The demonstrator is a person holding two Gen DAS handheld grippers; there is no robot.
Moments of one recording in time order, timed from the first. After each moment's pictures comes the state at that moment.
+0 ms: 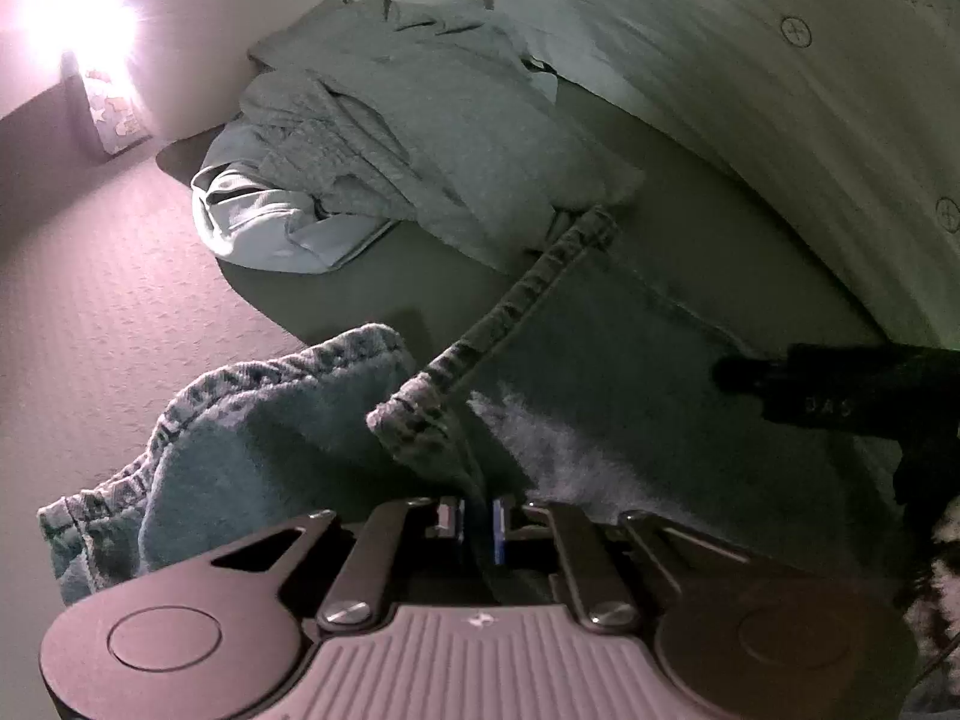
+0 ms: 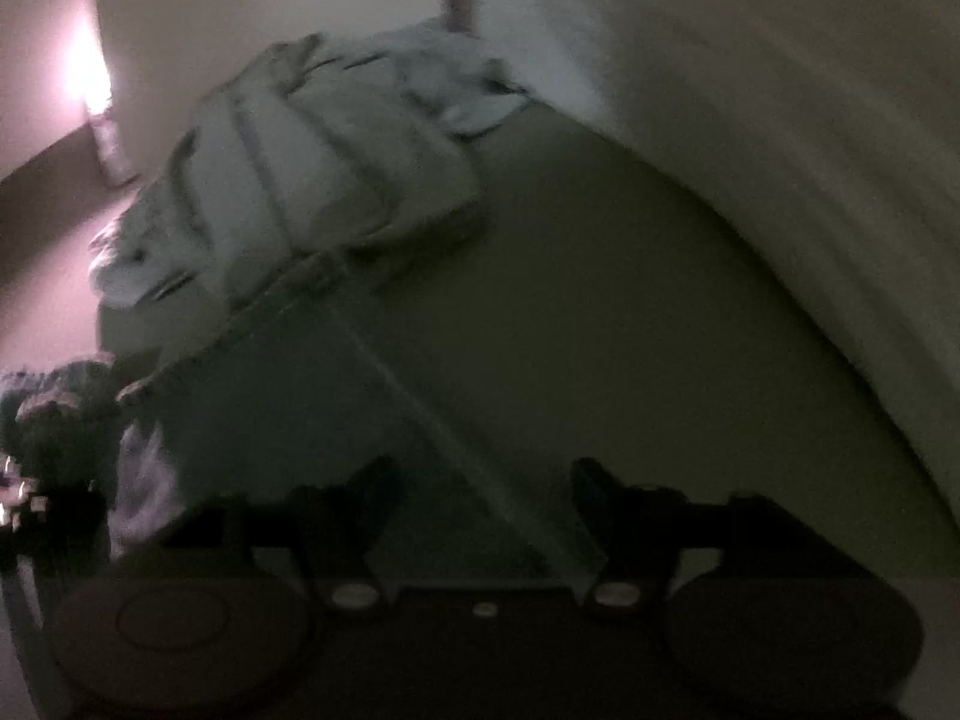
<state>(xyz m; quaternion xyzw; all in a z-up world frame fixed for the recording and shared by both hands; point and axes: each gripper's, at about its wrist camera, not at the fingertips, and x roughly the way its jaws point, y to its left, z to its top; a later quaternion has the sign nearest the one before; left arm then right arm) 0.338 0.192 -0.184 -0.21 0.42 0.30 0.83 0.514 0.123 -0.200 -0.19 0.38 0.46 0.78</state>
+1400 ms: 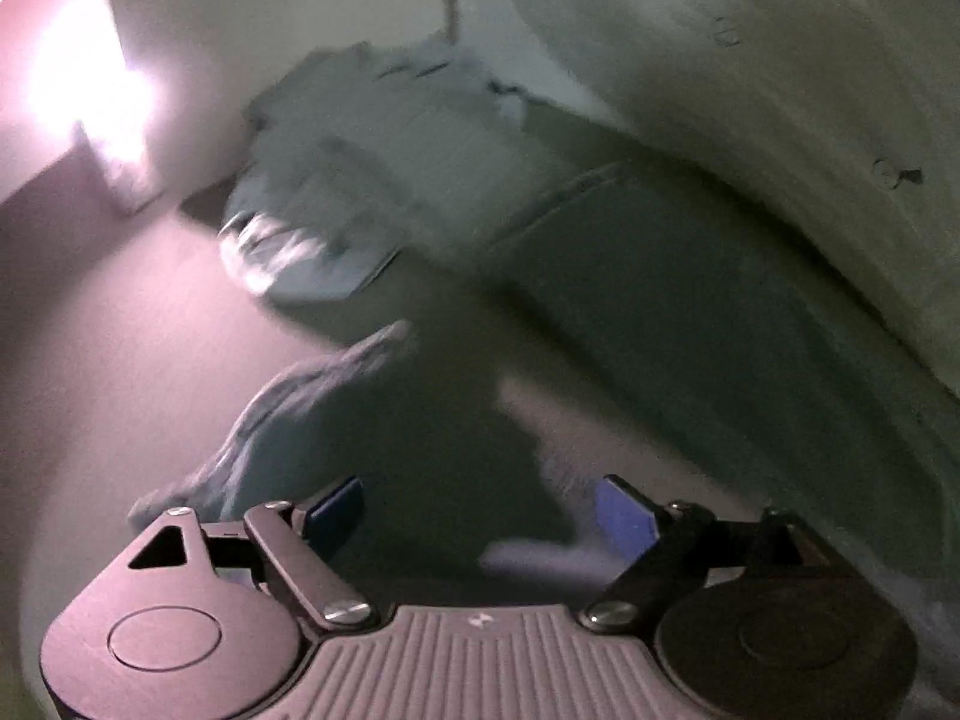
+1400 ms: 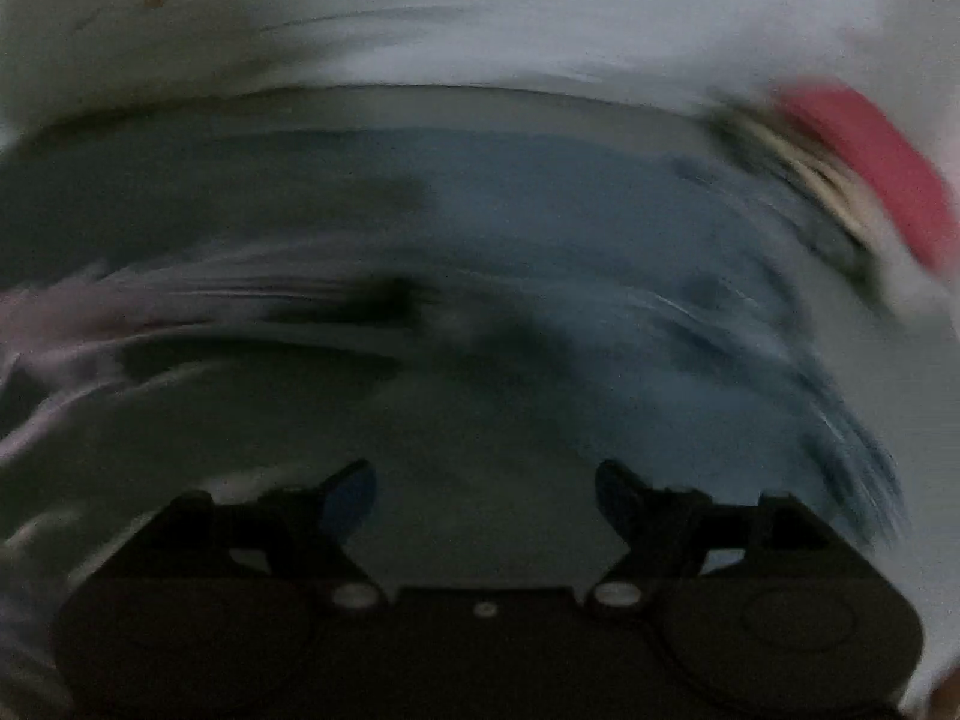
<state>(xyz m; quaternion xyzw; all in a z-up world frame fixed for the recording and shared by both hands) 0.278 0.175 -0.150 -0.17 0.44 0.30 0.83 0.248 -0.342 -0.169 0.01 0.48 -0.11 0.87</state>
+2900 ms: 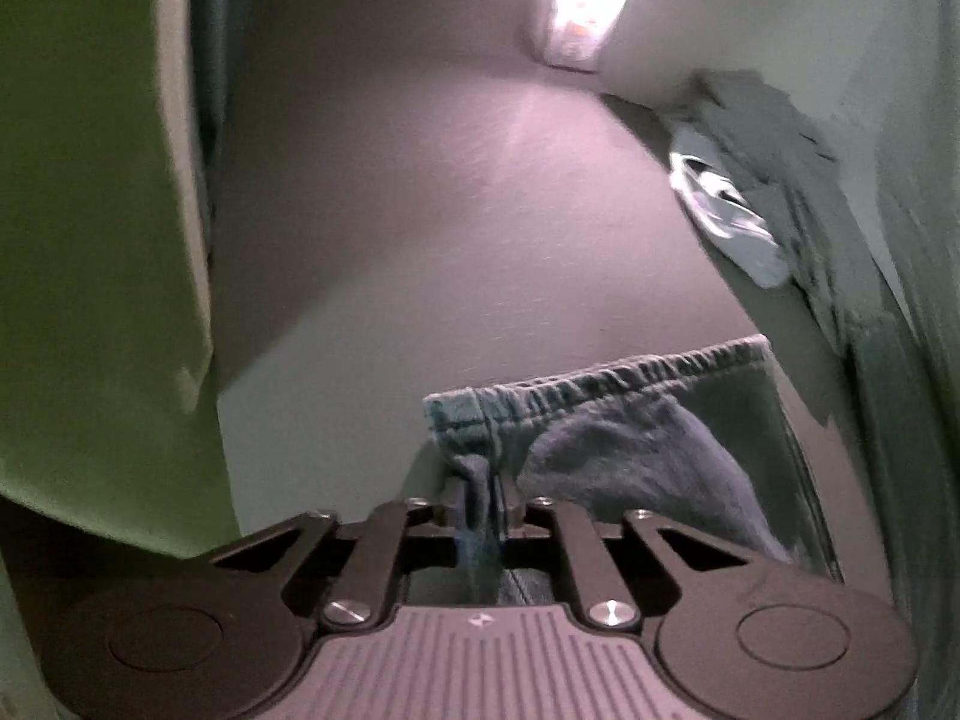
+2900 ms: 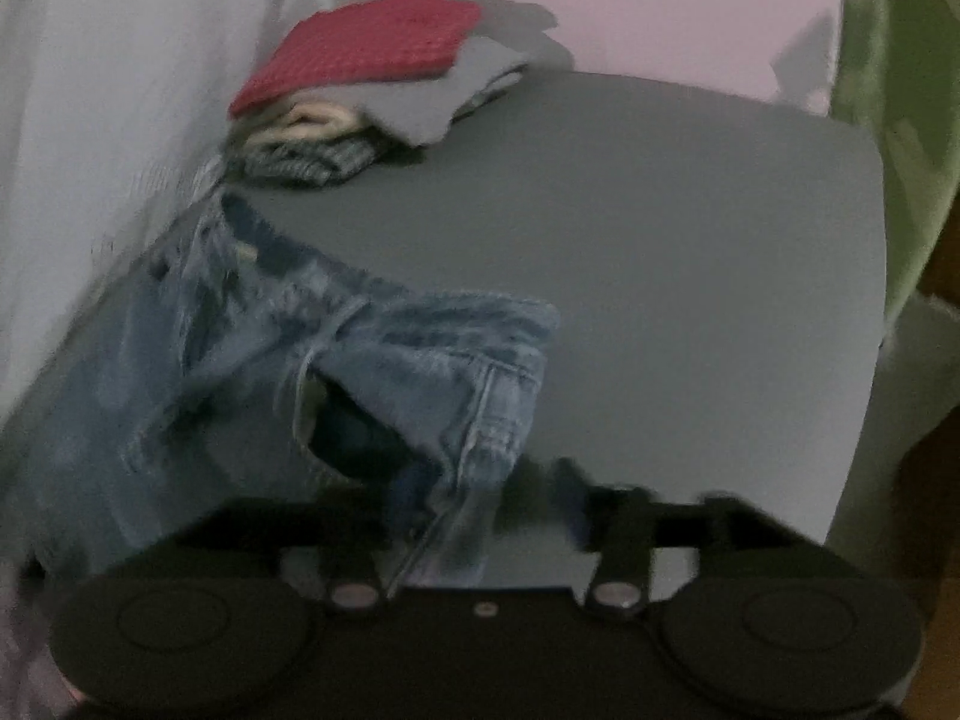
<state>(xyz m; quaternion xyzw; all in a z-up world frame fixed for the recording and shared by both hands) 0.106 0.253 -0.166 -0.36 0.36 0.45 0.73 0.142 -0.522 -0.202 0.30 0.35 -0.36 0.81</state>
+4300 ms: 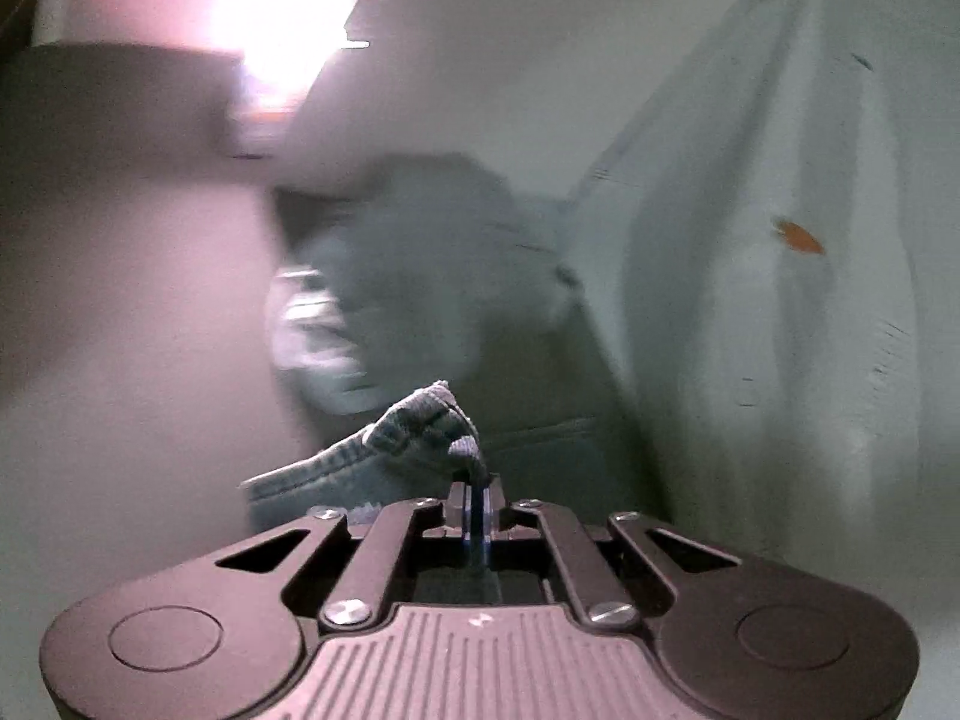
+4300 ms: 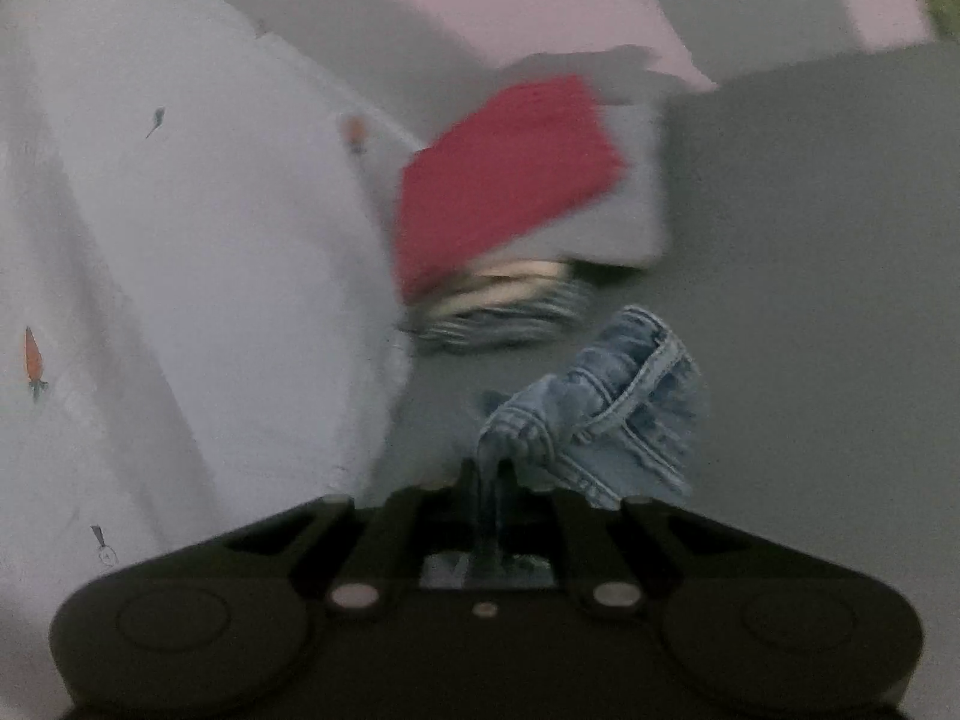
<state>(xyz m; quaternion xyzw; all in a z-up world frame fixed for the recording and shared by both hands) 0.308 0.238 -0.059 -0.45 0.25 0.32 0.80 0.260 -0.567 -0.124 0.50 0.18 -0.26 0.81</state>
